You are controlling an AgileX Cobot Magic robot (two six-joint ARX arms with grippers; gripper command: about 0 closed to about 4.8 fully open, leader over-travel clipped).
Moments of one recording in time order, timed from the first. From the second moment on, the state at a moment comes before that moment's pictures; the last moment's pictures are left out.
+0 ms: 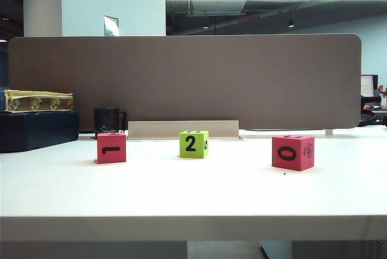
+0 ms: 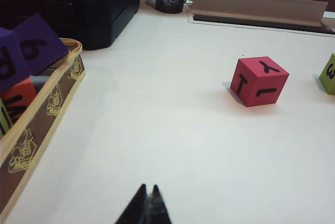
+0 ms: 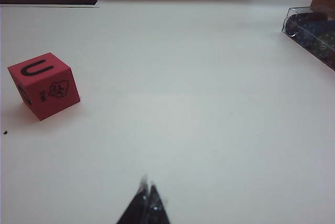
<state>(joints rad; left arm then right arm) 0.05 0.00 0.00 -0.17 0.06 -0.05 0.01 0.01 0.01 -0.19 0.02 0.00</state>
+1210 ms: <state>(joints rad) 0.05 0.00 0.00 -0.17 0.07 -0.08 0.01 0.01 0.01 -0.12 -0.07 0.03</state>
